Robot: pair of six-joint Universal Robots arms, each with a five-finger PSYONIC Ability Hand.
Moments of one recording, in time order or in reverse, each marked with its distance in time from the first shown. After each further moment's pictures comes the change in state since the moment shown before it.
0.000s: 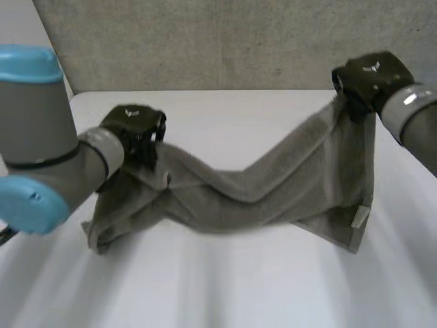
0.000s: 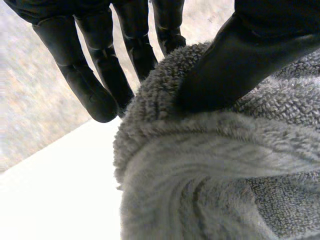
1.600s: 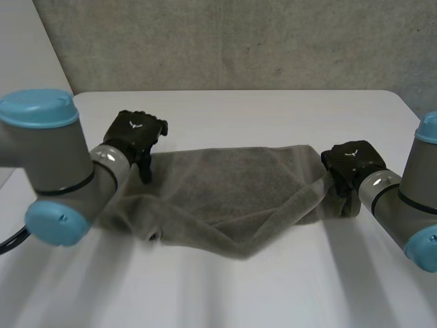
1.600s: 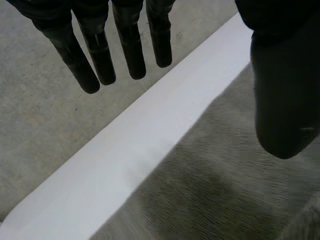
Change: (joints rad) left arm 0.019 -0.031 -0.178 0.265 -0.002 0.178; right arm -0.012 0.072 0.404 -0.220 0.048 0.001; left_hand -0.976 -1.012 -1.082 -1.048 -1.037; right_hand 0.000 0.005 0.006 0.000 0.000
